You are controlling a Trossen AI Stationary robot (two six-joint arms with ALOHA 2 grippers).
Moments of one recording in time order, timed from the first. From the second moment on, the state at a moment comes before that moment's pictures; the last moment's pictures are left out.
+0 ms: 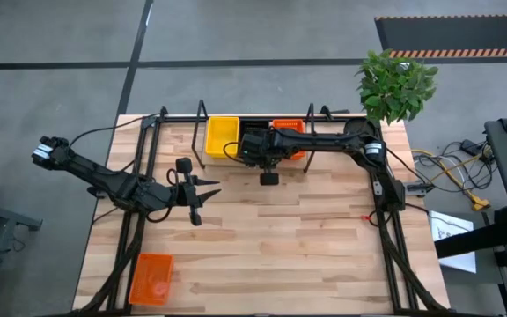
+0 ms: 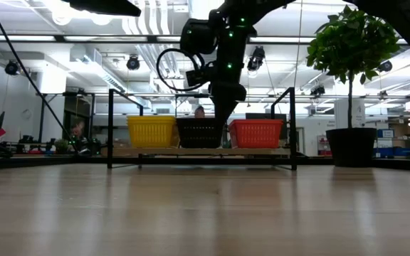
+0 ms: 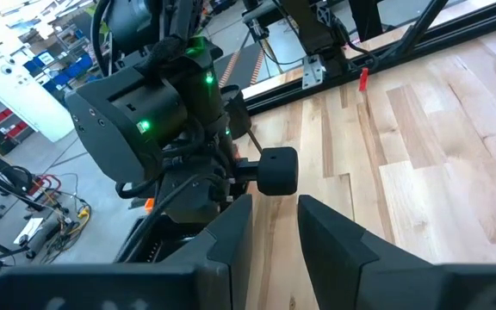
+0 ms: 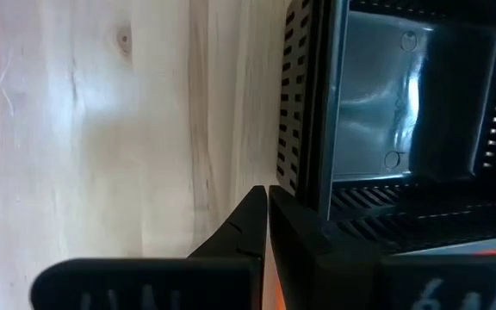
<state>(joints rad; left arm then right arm) -0.40 0.94 0.71 -0.06 -0.71 0.25 -0.22 2.12 1.84 -1.02 0.20 -0.30</state>
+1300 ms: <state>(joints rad) -0.40 0.94 0.71 -0.05 -0.71 0.24 0.17 1.66 0.99 0.08 0.07 -0.23</state>
